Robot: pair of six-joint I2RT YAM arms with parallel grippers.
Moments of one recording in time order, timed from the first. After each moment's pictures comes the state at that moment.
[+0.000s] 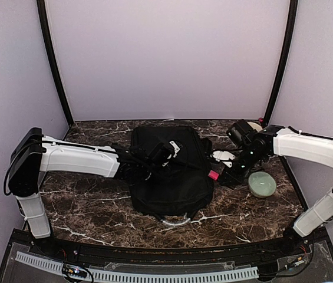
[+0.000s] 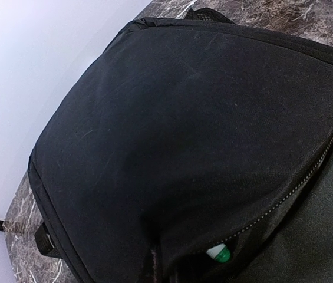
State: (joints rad) left arm -1.03 1.85 1.28 -0.22 -0.59 0.15; right arm 0.63 1.46 1.04 -0.81 -0.16 -0.43
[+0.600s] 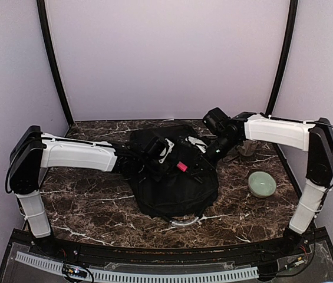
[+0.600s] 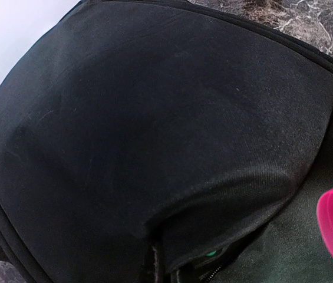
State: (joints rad) left arm -0.97 1.85 1.29 -0.26 -0.30 -0.06; right arm 0.68 1.78 1.39 -0.81 -0.57 -0.32
